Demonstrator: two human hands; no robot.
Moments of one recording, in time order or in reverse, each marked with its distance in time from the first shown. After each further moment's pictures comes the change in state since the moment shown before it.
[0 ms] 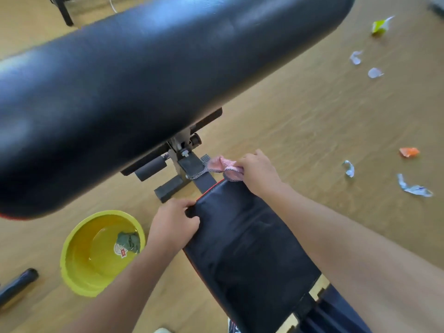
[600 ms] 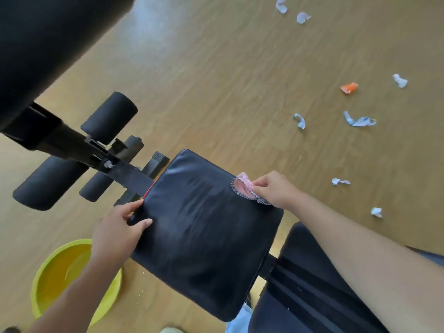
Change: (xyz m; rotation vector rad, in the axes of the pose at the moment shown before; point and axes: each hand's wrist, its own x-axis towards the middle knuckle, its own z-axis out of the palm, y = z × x) left_hand 0.011 0.015 0.015 0.167 0.010 0.069; right_hand -0.158 0.130 0.004 0.784 -0.282 0.585
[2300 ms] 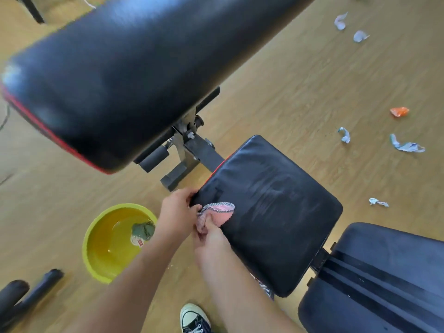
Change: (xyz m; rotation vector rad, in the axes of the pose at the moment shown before) left_hand -0.017 -0.073 -0.008 -0.252 -0.024 0.081; right_hand -0.078 -0.170 0.300 1.905 0.128 0.828
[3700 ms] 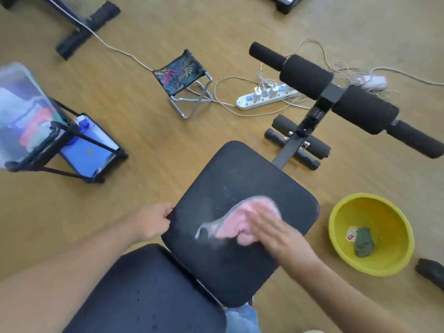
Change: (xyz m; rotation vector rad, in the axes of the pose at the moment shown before) left_hand -0.654 -0.451 -0.070 -0.677 0.262 -1.190; right_hand -0.019 0.401 -0.252 1.336 1.776 0.694
